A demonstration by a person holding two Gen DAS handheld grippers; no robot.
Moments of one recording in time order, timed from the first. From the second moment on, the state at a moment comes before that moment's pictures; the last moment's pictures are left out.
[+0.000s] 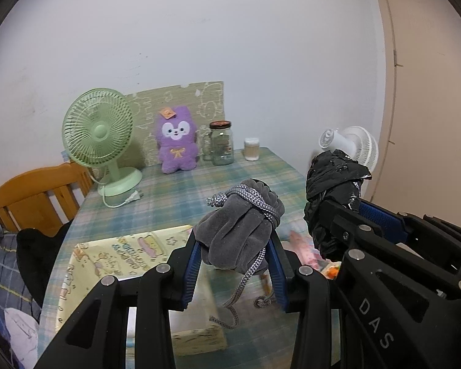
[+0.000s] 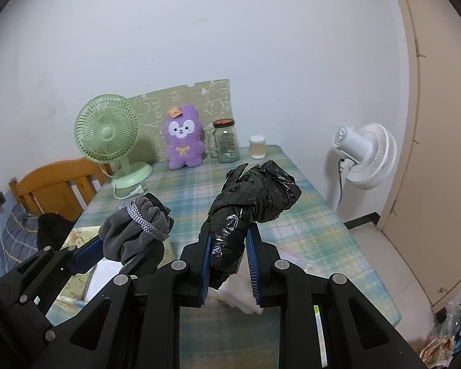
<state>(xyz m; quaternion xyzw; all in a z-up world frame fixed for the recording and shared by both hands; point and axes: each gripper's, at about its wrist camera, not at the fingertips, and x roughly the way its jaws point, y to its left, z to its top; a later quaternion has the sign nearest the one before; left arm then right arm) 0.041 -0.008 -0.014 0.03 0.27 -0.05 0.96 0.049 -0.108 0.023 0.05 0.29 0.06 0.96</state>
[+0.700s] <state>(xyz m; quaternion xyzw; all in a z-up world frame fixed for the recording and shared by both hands) 0.053 0.073 -0.037 0.02 0.30 -0.01 0.95 0.066 -0.024 0.006 0.02 0.30 0.12 0.95</state>
